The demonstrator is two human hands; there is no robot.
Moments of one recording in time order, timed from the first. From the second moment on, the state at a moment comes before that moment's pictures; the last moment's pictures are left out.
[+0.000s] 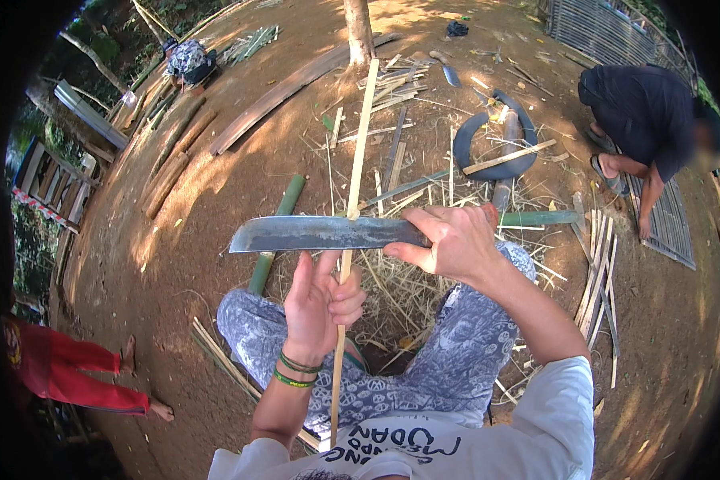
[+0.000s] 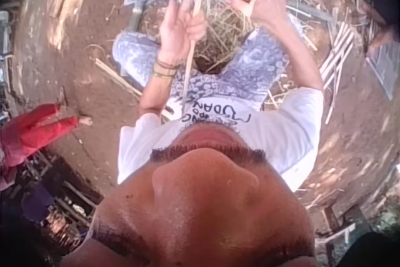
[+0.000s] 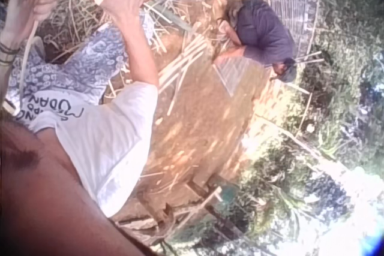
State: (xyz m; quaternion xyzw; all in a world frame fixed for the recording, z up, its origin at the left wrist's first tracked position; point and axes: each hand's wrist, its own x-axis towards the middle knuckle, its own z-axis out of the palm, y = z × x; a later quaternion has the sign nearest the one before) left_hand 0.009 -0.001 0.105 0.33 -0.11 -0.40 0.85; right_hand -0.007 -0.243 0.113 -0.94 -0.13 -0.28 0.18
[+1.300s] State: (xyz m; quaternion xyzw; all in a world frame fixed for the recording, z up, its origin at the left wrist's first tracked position) left_hand -0.010 -0.001 0.098 0.42 -0.08 -0.36 0.83; right_hand -0.016 -0.238 0.109 -0.94 -0.11 -0.26 0.20
